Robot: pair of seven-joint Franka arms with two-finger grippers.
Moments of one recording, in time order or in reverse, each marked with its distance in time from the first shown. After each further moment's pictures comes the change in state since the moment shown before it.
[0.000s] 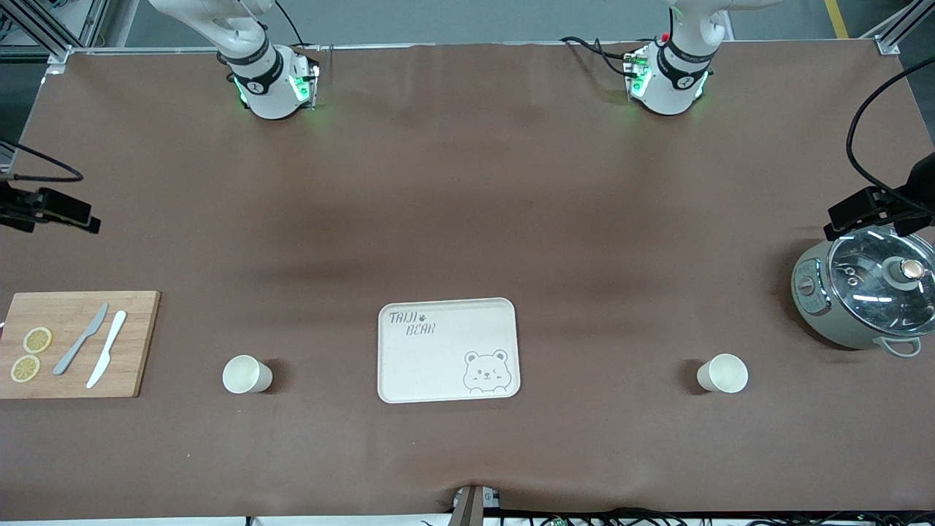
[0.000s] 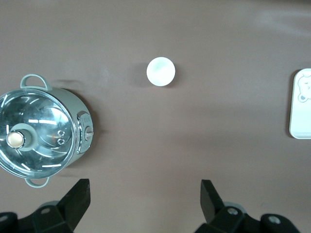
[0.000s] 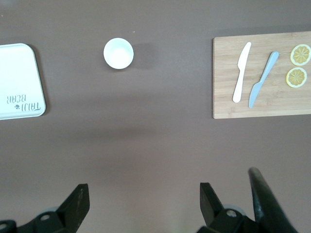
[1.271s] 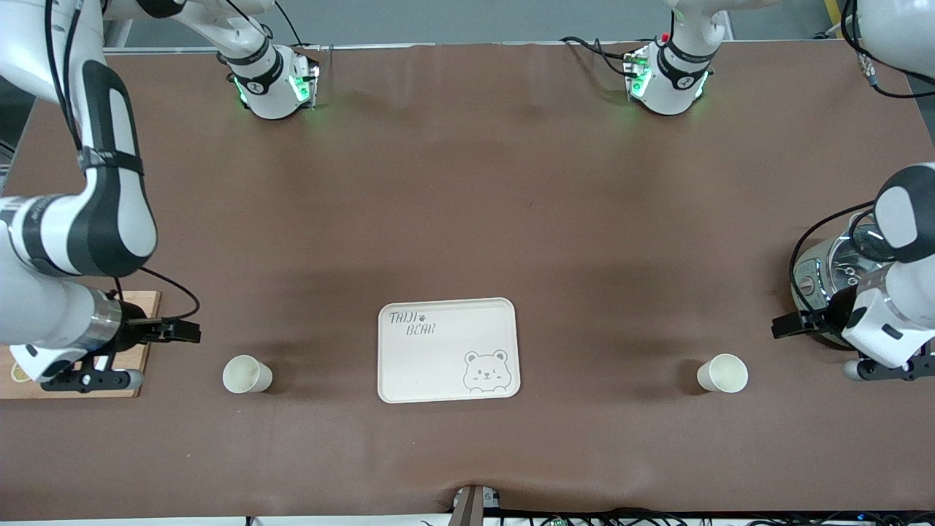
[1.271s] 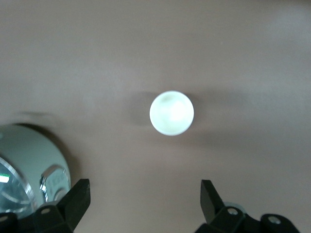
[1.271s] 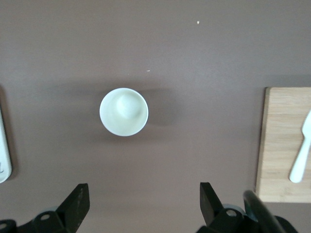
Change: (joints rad) left arm 0.037 0.327 0.001 -0.021 0.000 0.358 0.012; right arm 0.055 0.362 0.004 -0.014 0.020 0.414 0.001
